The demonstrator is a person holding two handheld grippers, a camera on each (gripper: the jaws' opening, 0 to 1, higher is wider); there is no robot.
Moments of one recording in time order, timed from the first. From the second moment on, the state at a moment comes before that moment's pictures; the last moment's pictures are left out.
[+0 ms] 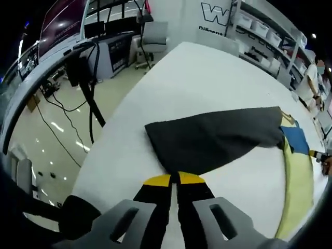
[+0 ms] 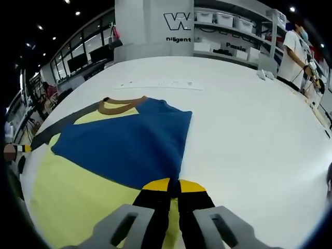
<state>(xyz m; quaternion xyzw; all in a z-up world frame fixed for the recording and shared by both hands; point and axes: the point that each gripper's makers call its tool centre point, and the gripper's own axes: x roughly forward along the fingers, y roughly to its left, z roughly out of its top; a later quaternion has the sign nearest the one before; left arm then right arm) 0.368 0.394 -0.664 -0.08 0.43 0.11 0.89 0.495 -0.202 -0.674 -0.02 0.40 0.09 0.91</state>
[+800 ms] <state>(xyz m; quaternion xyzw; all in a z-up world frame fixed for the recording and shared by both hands) 0.384 0.404 -0.638 -0.06 0.43 0.09 0.90 0.497 -0.205 -0.675 0.02 0.40 0.09 0.91</state>
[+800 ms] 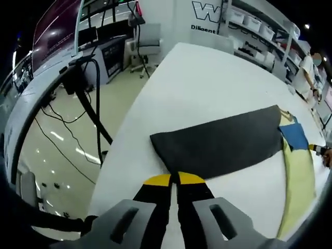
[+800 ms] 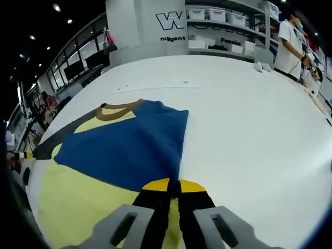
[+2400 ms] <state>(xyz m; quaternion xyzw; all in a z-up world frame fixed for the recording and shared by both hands) 0.487 0.152 -0.502 -0.03 0.29 -0.17 0.94 0.399 -0.153 -0.583 0.03 0.34 0.25 0.91</state>
